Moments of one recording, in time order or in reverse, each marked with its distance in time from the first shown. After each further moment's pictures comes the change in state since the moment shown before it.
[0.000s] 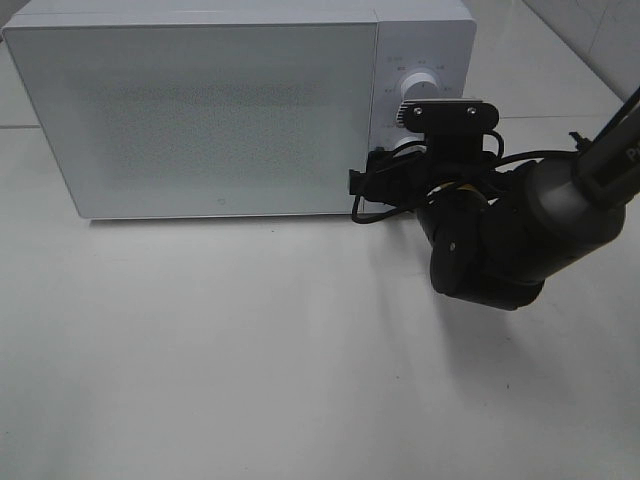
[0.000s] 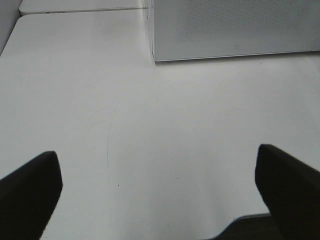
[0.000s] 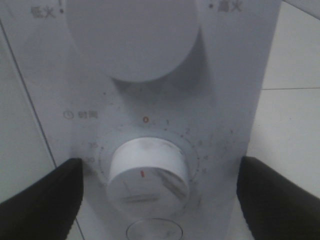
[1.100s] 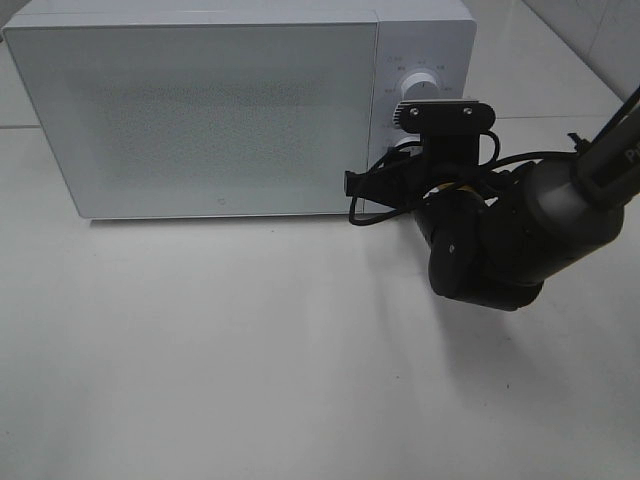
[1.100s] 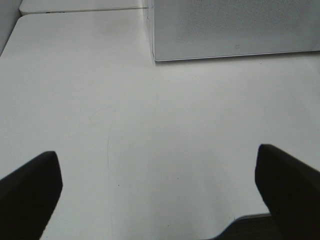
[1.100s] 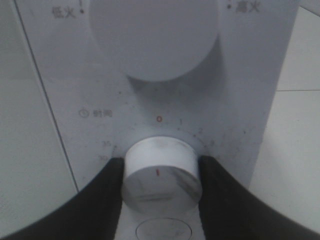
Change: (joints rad) left arm 0.000 0.000 0.000 0.000 0.000 0.000; right arm 0.000 0.000 0.000 -0.019 0.000 0.006
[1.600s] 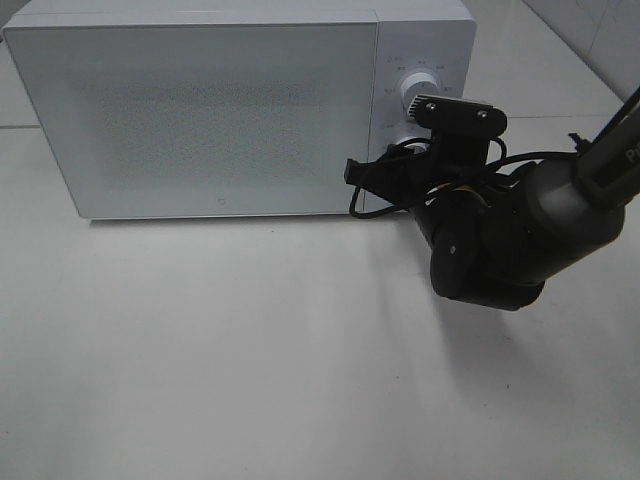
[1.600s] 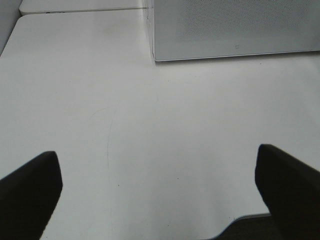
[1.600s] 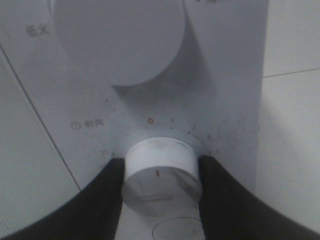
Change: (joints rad) left arm 0.000 0.000 0.000 0.000 0.000 0.000; right arm 0.000 0.000 0.002 -0.025 -0.004 0.203
